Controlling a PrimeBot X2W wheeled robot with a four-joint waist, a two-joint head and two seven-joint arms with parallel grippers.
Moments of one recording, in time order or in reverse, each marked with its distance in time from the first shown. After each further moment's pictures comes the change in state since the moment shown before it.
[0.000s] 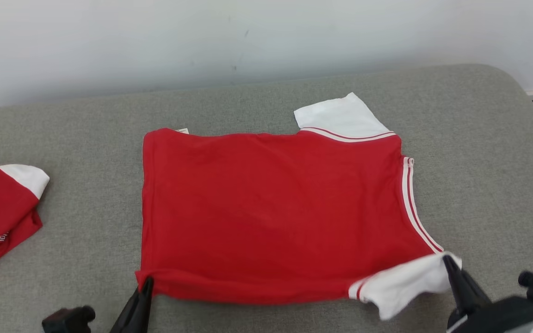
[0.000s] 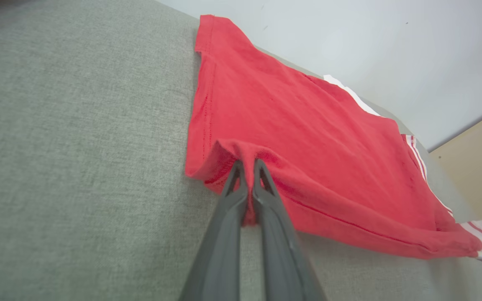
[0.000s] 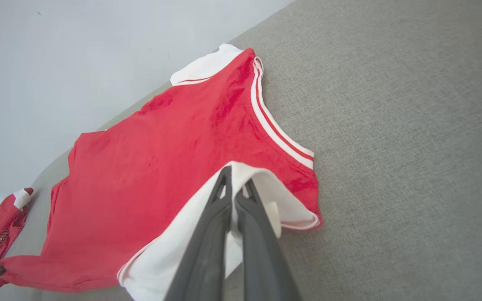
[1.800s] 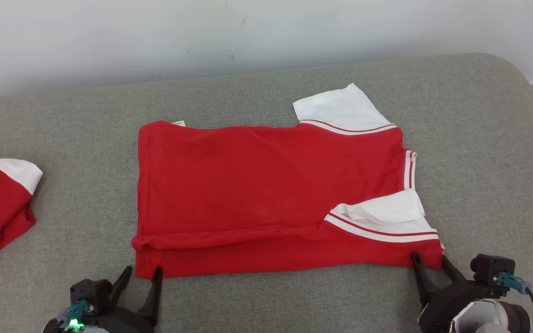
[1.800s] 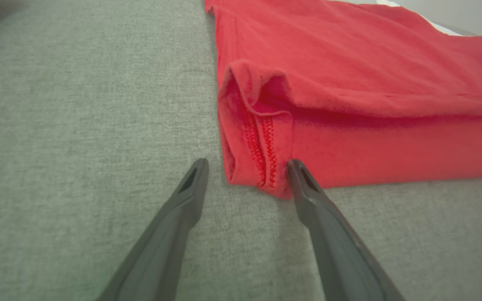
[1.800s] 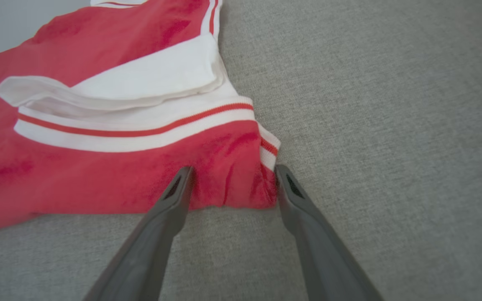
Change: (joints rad) left arm -0.235 -0.058 -0.013 0.402 0.283 -0.008 -0.014; right arm -0.357 -0.104 0.177 0.712 -0.151 0.000 -0.326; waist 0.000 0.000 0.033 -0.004
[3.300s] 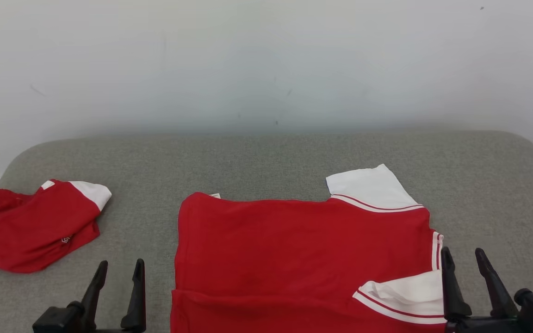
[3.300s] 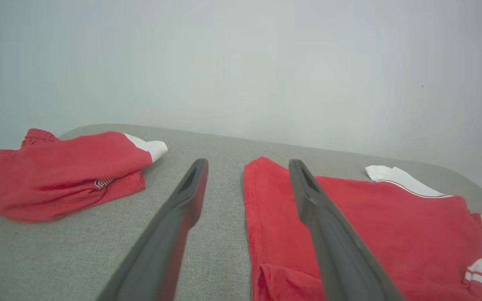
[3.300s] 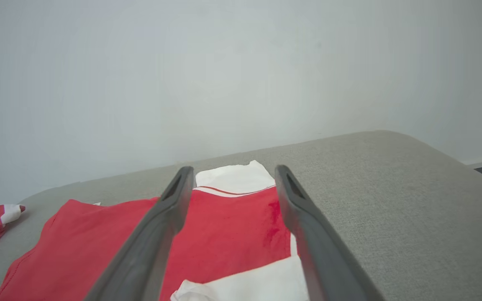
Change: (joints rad) left arm 0.265 -0.085 0.265 -0.461 0.156 0.009 0.000; right arm 0.308 0.052 -0.109 -0.530 -0.106 0.000 -0.132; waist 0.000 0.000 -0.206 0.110
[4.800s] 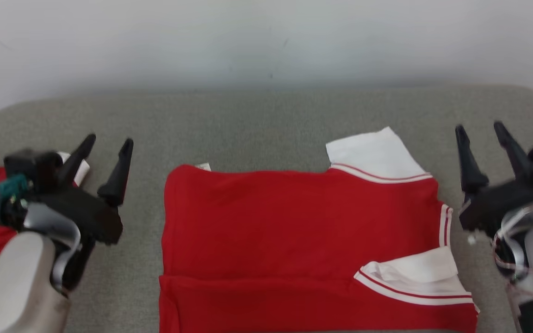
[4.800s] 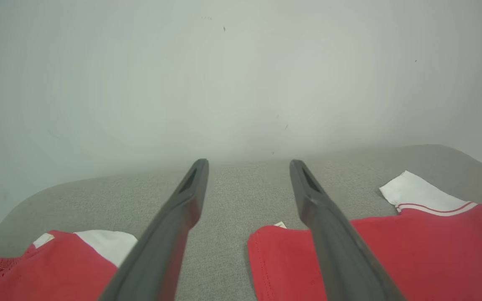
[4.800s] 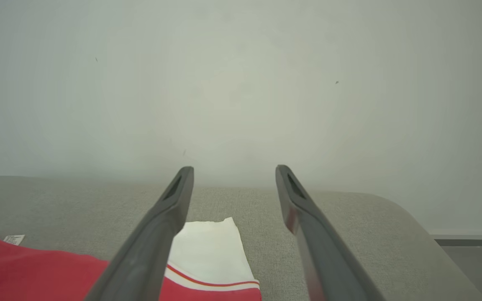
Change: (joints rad) left arm -0.519 0.187 -0.151 0.178 -0.157 -0.068 0.230; right arm -0.474 -0.156 0.043 0.176 -0.059 0.000 0.174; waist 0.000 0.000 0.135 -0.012
